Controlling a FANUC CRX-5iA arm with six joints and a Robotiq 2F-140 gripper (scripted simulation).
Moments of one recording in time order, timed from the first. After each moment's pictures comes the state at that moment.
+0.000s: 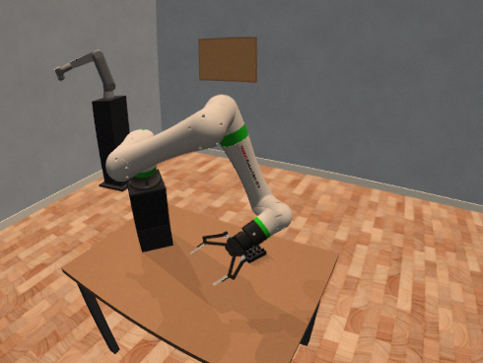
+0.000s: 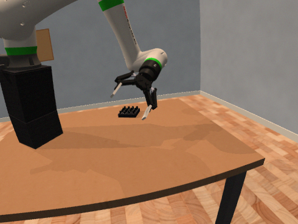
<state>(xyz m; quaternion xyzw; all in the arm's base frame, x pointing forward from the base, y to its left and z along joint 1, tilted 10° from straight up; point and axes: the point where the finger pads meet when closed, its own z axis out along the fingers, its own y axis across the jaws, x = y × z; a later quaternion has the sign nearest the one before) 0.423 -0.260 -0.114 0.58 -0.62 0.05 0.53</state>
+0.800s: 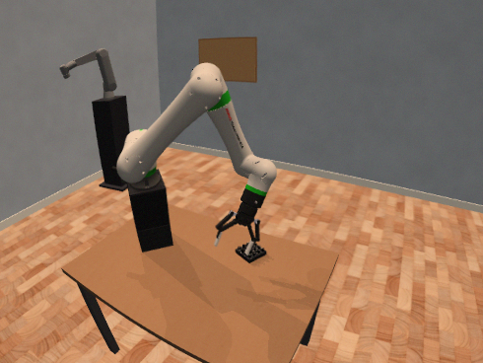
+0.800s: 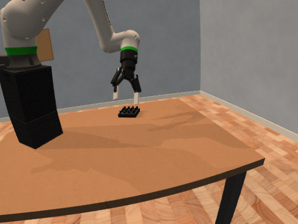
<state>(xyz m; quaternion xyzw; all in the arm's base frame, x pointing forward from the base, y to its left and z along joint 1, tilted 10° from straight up) 0.467 -0.067 -0.167 0.83 -0.48 0.07 0.28</state>
